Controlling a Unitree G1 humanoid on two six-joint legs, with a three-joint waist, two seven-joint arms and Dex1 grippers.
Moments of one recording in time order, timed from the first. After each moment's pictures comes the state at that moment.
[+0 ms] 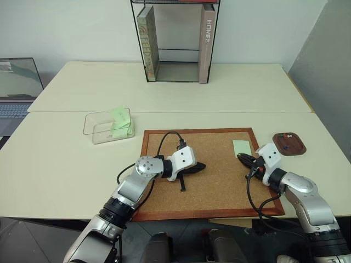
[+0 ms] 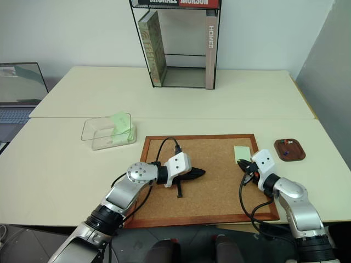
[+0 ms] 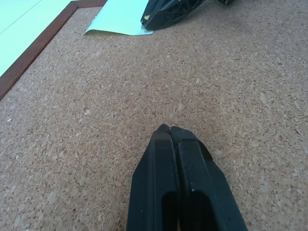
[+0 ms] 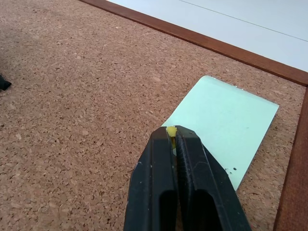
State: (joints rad) left arm -0.44 0.37 -0.39 0.12 -0.03 0.15 -0.93; right arm -0.10 -0.51 -0.01 -0.08 0.23 0.27 0.62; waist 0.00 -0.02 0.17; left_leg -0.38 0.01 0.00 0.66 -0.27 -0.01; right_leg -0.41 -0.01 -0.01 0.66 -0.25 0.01
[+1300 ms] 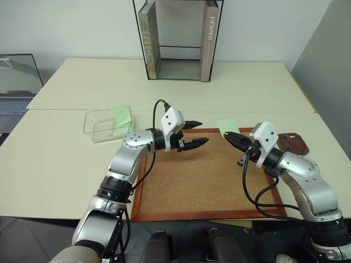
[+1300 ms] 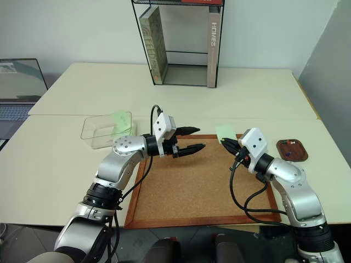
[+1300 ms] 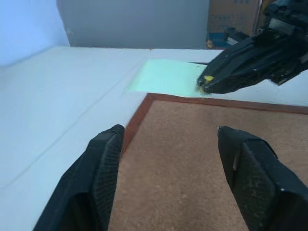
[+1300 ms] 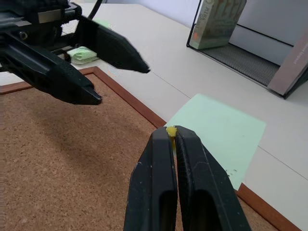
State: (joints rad) left arm -0.63 0.34 -0.19 0.18 -0.19 0.12 -0.95; right arm -0.23 -0.52 0.02 -0.35 0.28 0.36 0.65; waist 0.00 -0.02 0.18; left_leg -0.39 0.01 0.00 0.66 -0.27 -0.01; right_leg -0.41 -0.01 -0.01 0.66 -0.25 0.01
